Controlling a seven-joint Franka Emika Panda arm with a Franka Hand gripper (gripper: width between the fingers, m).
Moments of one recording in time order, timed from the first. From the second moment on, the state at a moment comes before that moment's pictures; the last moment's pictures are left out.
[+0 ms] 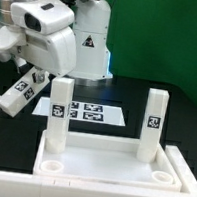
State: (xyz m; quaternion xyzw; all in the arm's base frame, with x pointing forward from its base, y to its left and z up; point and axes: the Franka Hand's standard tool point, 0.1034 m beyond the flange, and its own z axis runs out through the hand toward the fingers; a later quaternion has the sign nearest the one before) arm 0.440 -0.120 0.097 -0.33 -0.93 0.00 0.16
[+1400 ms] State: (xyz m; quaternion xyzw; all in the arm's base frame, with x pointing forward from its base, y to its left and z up) arm 0.393 -0.122 0.054 -0.37 -0.90 0.01 0.22
